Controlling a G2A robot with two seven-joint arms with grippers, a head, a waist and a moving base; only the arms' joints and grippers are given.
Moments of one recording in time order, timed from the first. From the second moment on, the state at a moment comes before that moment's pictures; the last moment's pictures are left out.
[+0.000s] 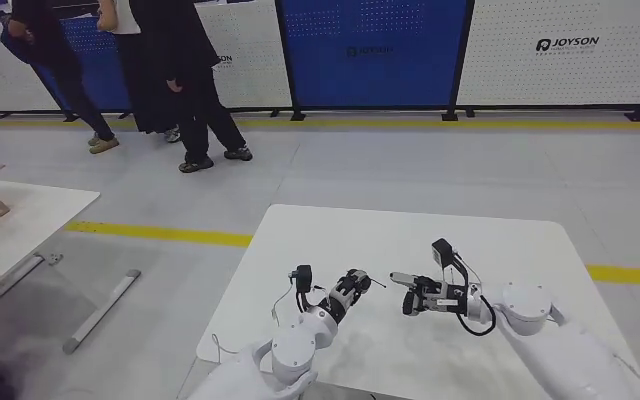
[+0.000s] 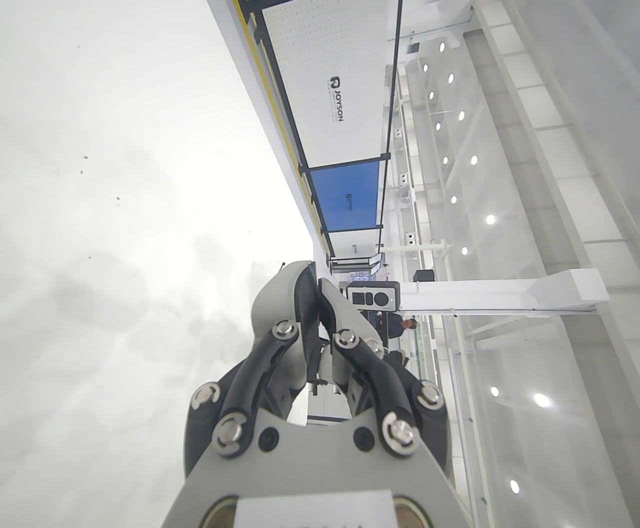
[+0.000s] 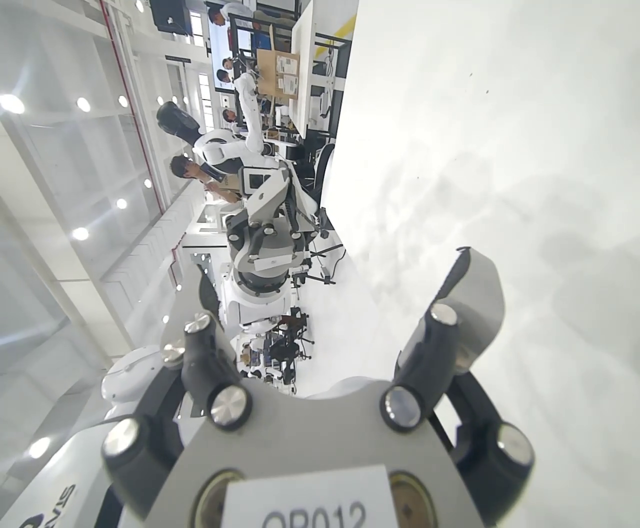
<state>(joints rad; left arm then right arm) 1.34 -1.06 -0.83 -1.77 -0.47 0.15 0.30 -0.87 -1.09 0.75 -1.20 0.49 -0.02 0.97</state>
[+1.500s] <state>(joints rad) 1.34 -1.06 -0.83 -1.77 -0.47 0.15 0.30 -0.80 -1.19 0.72 -1.05 0.53 -0.01 1.00</state>
